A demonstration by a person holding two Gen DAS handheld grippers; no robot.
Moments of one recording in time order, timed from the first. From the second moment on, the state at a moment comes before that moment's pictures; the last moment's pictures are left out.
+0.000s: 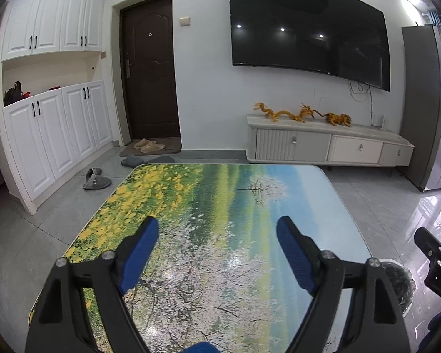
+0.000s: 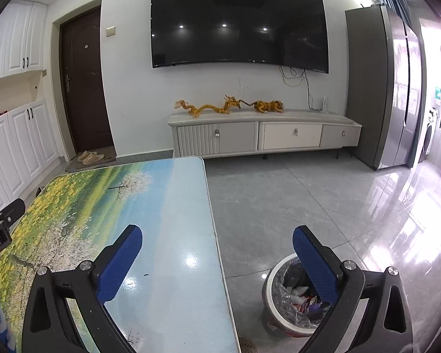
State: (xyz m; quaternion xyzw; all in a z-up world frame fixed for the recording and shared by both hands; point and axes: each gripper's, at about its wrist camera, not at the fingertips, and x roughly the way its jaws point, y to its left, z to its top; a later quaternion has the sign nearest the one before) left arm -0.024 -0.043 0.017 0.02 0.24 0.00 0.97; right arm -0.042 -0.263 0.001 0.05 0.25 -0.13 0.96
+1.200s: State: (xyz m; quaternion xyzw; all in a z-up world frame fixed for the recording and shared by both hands) left arm -0.039 -0.050 0.018 0.01 0.23 -0.02 0.97; right arm -0.046 -0.248 0.004 0.03 0.24 -0.12 0.96
